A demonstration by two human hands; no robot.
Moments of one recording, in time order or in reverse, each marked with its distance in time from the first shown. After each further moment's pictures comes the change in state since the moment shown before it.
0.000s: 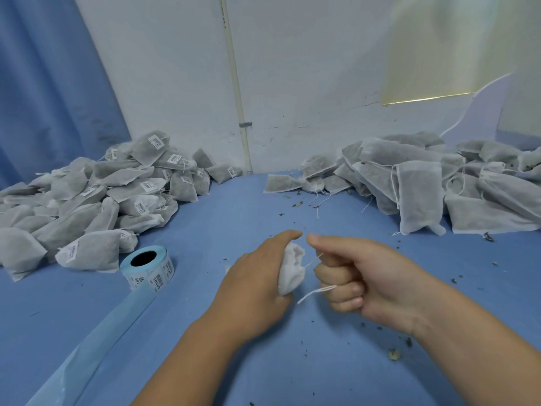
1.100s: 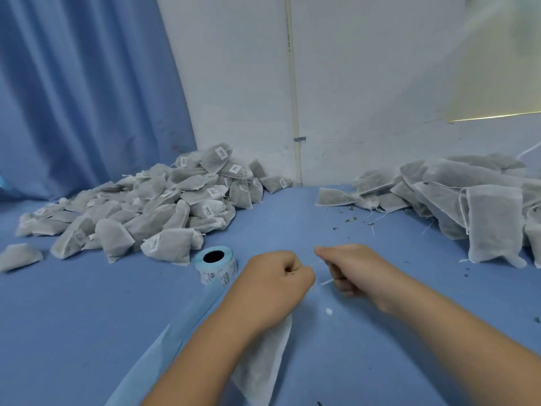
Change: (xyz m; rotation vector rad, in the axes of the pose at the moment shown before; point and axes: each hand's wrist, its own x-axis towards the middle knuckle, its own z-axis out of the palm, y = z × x) left_hand -0.030 -0.003 -0.070 -0.250 0.109 -0.406; right_hand 0.085 0.015 0.035 -0.445 0.190 -0.048
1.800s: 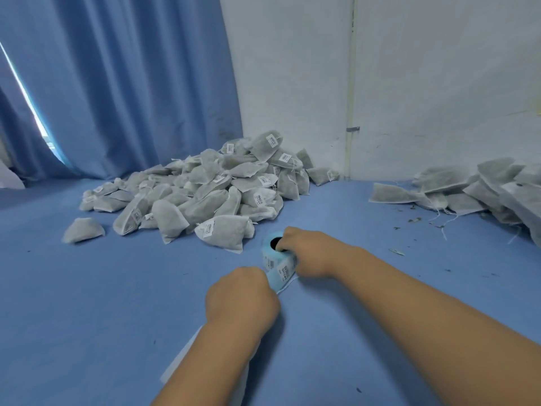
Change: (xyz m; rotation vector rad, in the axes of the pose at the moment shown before) left_hand -0.011 -0.088 -0.062 0.772 0.071 -0.436; right_hand 0.088 -0.038 0.135 -1.210 -0.330 -0.619
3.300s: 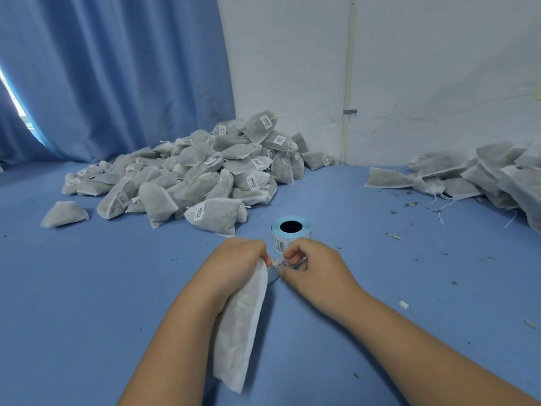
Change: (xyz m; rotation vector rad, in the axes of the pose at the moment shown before) left_hand 0.026 -0.013 0.000 -0.991 -0.214 -0.059; right_hand -0.046 -0.024 0.056 0.628 0.461 0.265
